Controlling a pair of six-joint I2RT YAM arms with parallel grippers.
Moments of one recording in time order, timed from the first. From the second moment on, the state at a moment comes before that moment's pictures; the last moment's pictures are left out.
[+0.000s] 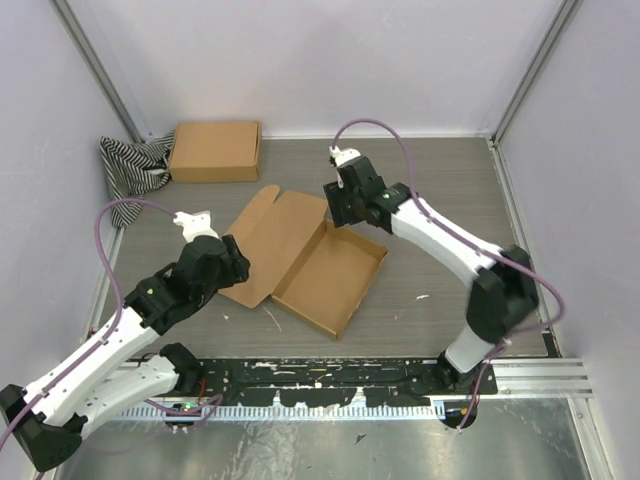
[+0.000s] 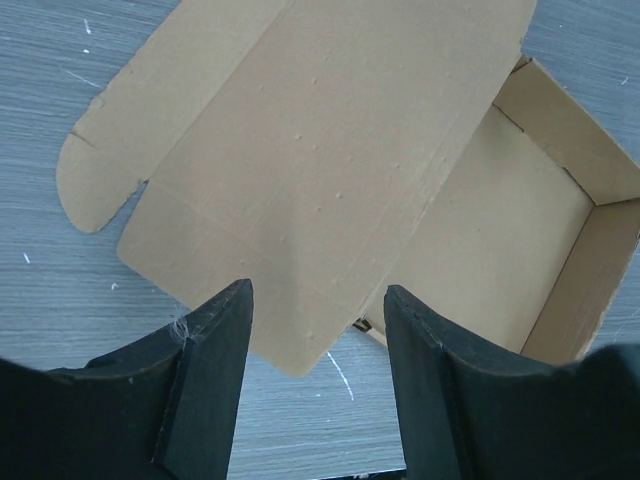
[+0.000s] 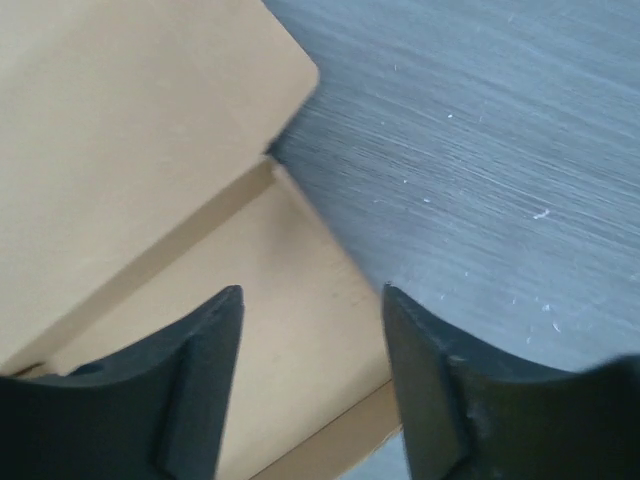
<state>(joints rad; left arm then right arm) -0.73 0.78 0.76 -0.65 -0.43 -0.72 0.66 1.55 1.36 -0.55 0.21 0.22</state>
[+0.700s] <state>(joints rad) -0.73 0.72 0.76 -0.80 -0.51 -0.76 0.51 1.94 1.40 -0.52 -0.13 0.02</state>
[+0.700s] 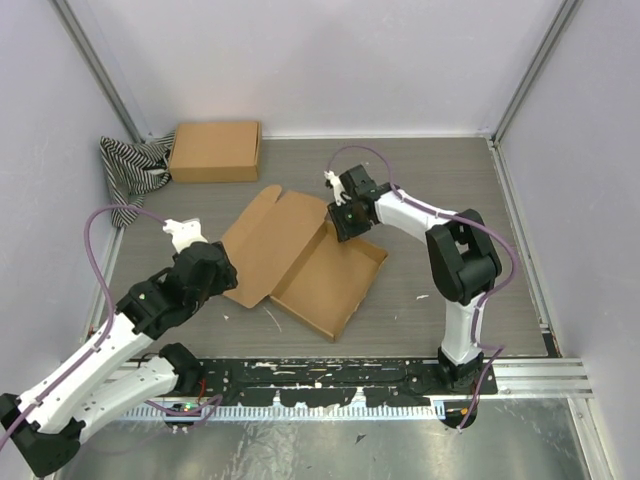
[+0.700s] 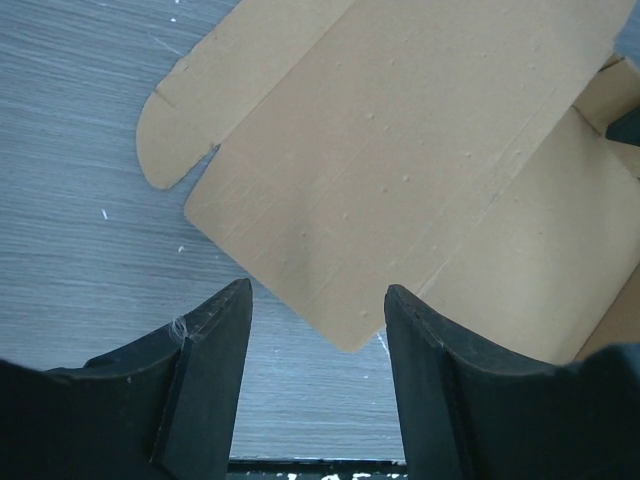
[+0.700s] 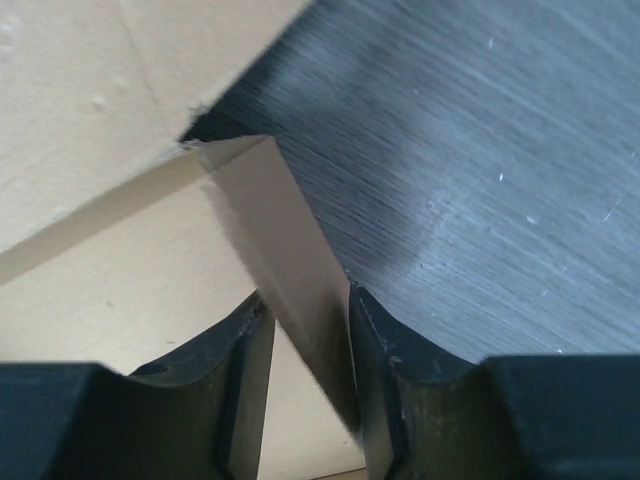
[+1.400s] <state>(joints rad) -0.63 1.04 0.96 -0.74 -0.46 -0.73 0.51 1.44 0.84 -0.47 0.05 0.37</state>
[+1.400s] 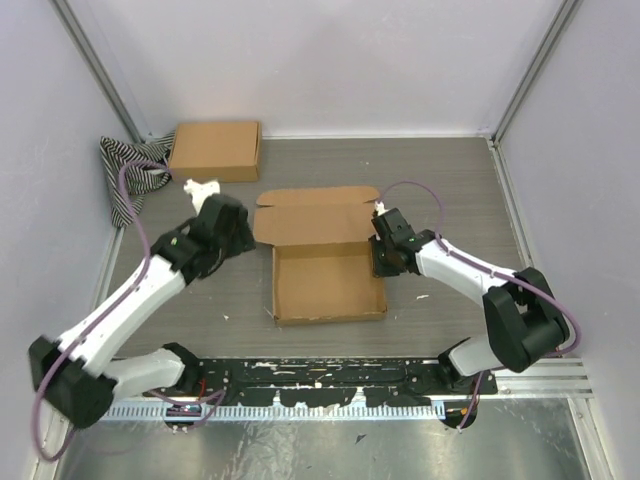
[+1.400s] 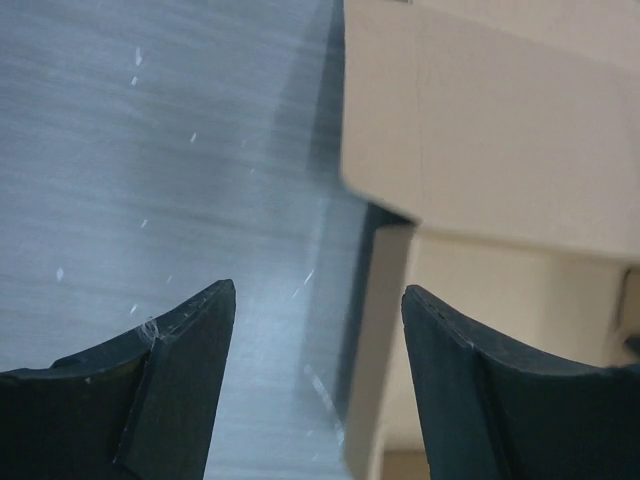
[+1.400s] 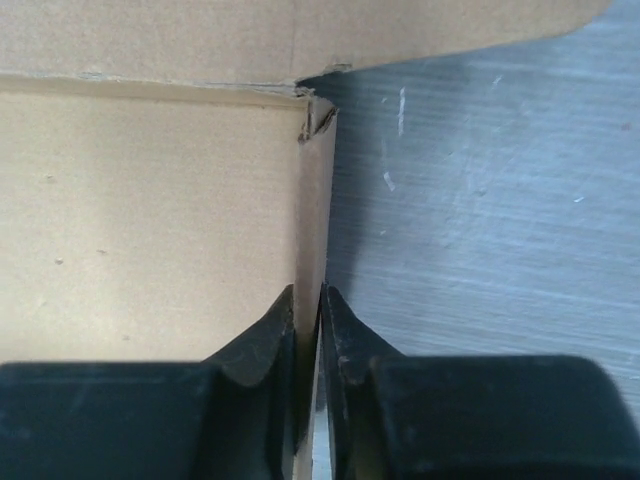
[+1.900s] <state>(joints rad) -0.34 1.61 1.30 -0.65 -0.15 -0.65 0.47 1.39 0.99 -0.49 0.06 0.50</state>
